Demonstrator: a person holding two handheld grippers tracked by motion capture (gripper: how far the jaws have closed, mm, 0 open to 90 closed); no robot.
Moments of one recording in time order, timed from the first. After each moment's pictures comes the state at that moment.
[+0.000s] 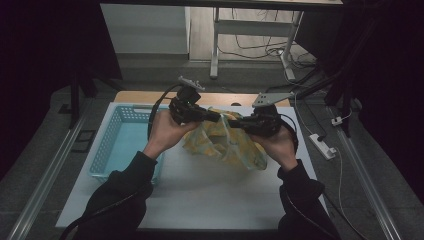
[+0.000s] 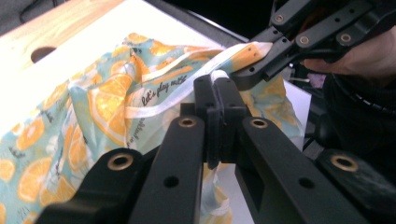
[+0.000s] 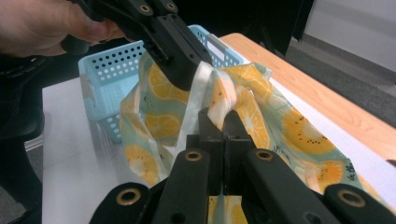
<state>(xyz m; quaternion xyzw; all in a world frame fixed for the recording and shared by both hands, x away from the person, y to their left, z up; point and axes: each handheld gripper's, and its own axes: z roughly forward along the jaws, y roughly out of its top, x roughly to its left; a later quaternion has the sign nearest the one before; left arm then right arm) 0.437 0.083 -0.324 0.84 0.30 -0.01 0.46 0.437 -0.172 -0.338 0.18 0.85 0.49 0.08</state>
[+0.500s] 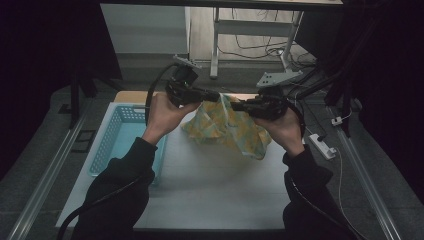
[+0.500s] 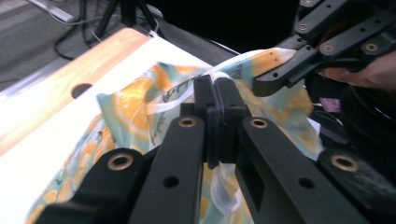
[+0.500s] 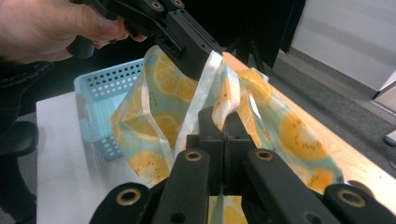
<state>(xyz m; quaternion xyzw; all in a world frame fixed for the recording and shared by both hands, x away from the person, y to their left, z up) 0.447 0.093 -0.280 0.82 0.31 0.04 0.48 0.445 -0.169 -0.287 0.17 0.85 0.49 0.10</state>
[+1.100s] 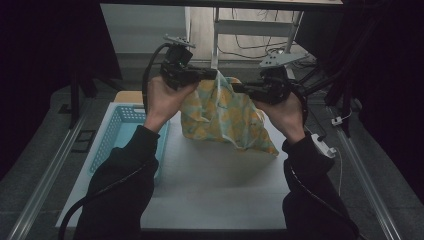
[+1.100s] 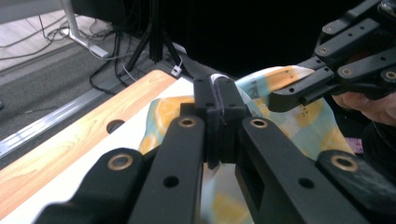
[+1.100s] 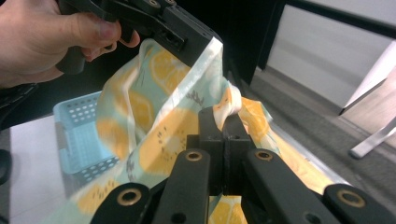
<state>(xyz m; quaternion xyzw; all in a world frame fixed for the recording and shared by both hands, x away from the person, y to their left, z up) 0.449 0.104 -0.245 0.78 0.33 0.10 0.52 0.449 -0.161 -0.247 0.17 0.83 0.51 0.15</state>
